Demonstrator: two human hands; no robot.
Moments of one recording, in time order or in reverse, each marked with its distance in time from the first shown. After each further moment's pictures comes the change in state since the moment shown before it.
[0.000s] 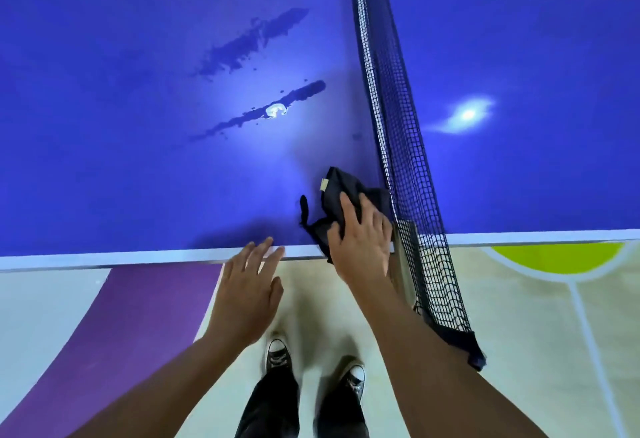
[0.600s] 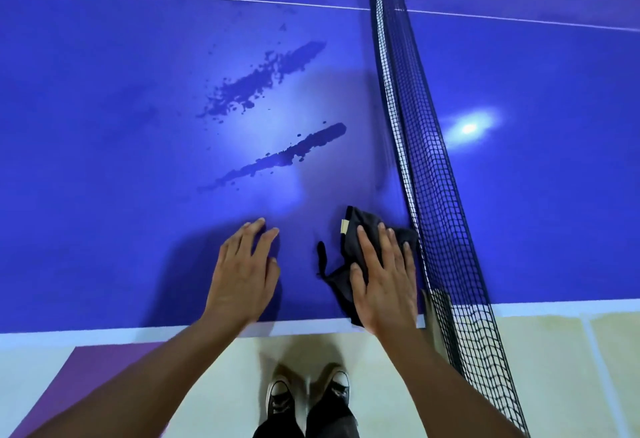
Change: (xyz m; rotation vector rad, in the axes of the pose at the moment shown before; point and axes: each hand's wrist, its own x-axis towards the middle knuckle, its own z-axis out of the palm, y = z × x) left_hand 0.124 -0.058 -0.038 -0.041 0.103 -0.029; right_hand 0.052 0.006 0.016 -0.110 0.014 -0.129
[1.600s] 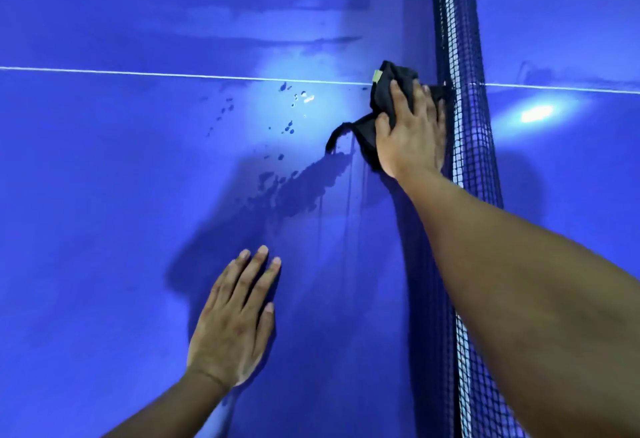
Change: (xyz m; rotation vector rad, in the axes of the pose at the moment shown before) left_hand 0.288 -0.049 -0.019 0.091 0.049 0.053; right_hand 0.594 -0.025 -0.009 0.069 0.068 0.032
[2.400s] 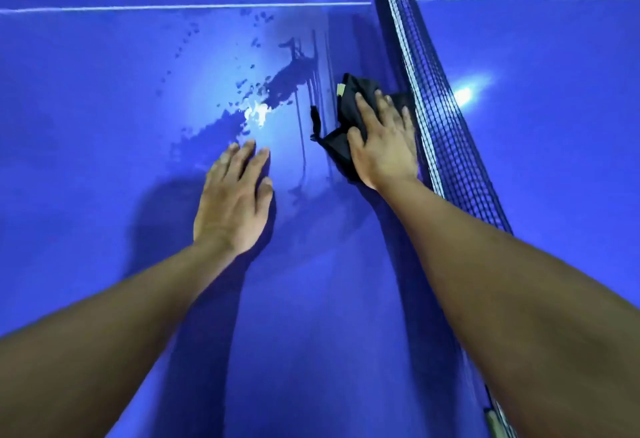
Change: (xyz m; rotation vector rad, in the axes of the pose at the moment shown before) left_hand 0.005 -0.013 0.001 -0.099 0.050 0.051; right_hand -0.212 0.010 -0.004 -0.038 0.003 0.008
